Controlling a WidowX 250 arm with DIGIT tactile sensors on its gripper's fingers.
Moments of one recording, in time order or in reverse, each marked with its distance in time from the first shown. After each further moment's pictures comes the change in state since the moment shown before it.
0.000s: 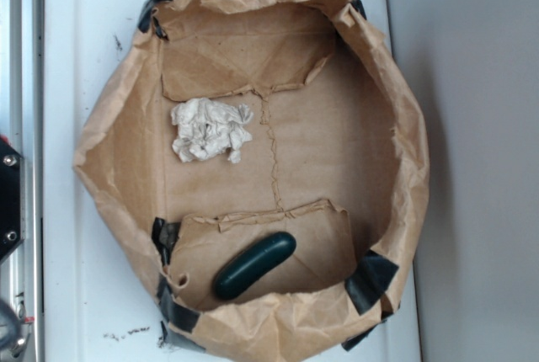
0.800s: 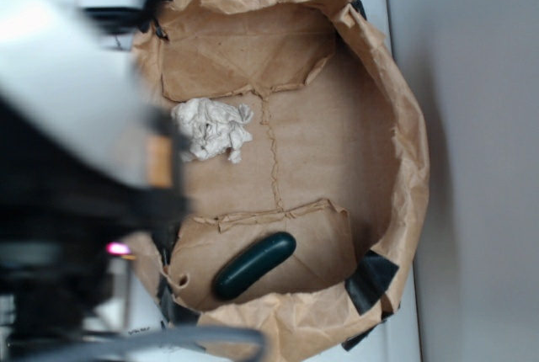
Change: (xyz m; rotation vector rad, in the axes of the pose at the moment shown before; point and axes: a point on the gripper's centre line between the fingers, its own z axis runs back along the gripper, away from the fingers) arm 0.089 -0.011 -0.019 0.006 0.013 -0.225
